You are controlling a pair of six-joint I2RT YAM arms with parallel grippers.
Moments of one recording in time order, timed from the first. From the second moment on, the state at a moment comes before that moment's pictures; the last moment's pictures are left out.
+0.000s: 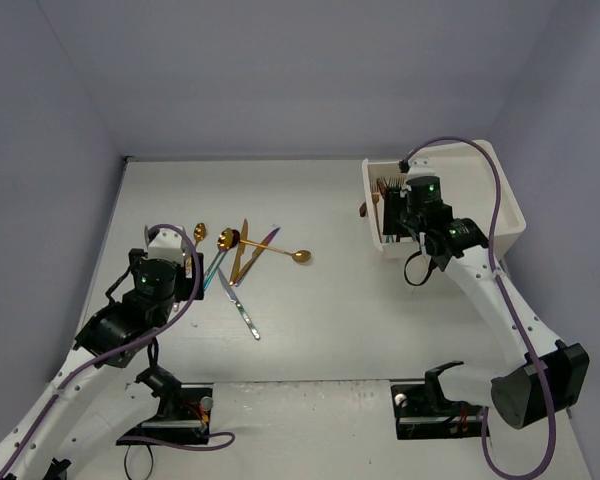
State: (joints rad) left arm -0.56 0.65 0.82 -0.73 -0.52 -0.19; right arm 0.35 1.23 1.15 -0.56 0.20 0.16
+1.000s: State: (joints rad) left arm -0.53 0.61 0.80 -0.73 -0.50 -0.19; right arm 0.68 1.53 1.32 -0.51 0.52 0.18
